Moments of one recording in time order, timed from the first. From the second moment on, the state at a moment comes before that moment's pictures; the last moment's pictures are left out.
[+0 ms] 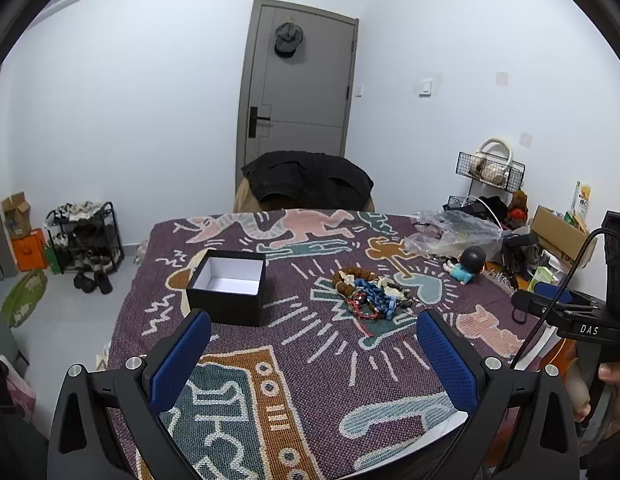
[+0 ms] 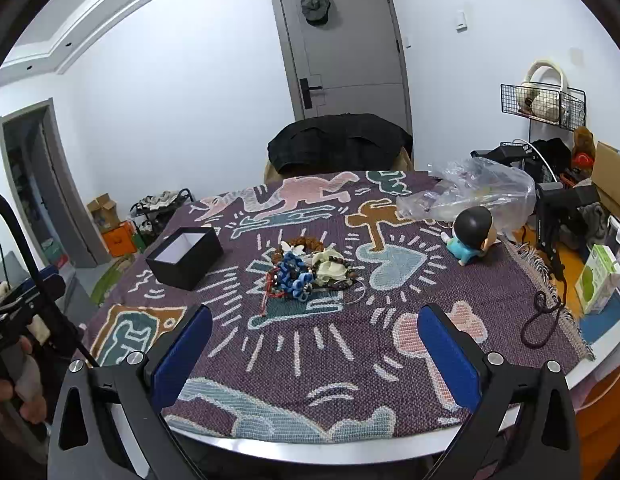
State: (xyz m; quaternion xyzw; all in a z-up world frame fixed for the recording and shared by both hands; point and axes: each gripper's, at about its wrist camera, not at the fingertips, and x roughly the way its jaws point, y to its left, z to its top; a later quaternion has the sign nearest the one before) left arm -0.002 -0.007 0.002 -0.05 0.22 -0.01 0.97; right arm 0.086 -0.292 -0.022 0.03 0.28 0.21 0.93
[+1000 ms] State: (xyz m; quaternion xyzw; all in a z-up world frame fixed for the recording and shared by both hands) left arm -0.003 -0.013 0.004 -0.04 0.21 -0.02 0.98; right arm 0.081 -0.292 -0.017 0.01 0.27 0.19 0.95
